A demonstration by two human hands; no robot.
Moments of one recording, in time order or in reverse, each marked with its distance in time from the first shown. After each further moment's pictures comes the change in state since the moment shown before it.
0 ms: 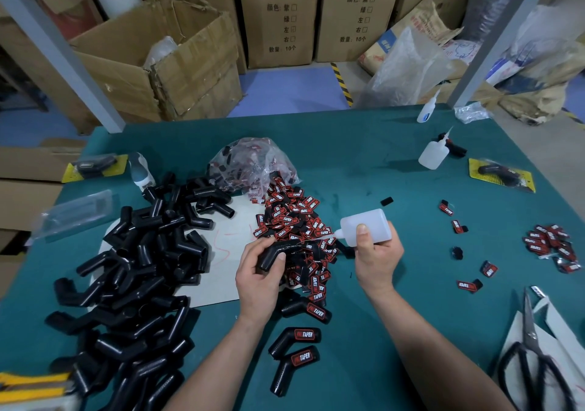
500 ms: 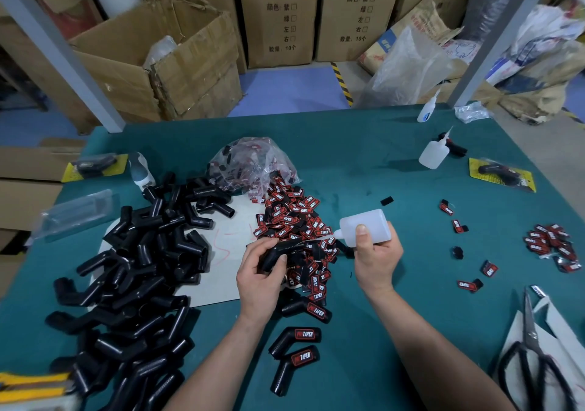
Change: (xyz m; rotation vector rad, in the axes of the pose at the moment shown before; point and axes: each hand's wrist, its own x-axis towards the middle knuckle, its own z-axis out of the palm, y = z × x) left_hand -0.001 -0.002 0.001 -0.002 -0.010 0.002; right_hand -0.002 -0.001 0.000 -0.020 -0.009 -0.015
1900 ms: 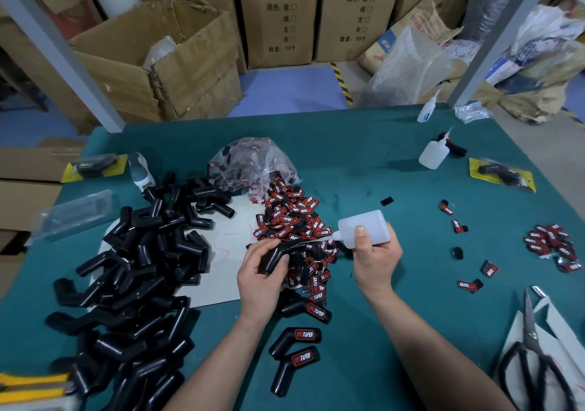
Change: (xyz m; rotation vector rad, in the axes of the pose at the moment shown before) left_hand 0.001 -0.001 0.000 0.050 -0.020 -0.015; right_hand -0.003 0.000 -0.001 -0.048 0.000 0.035
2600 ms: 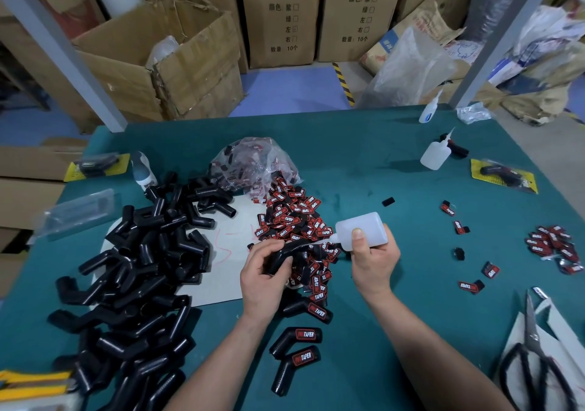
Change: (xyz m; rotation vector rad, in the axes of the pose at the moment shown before) left_hand 0.001 -0.005 0.001 -0.030 -0.029 0.069; right_hand -0.004 0.001 0.002 0.001 -0.031 -0.044
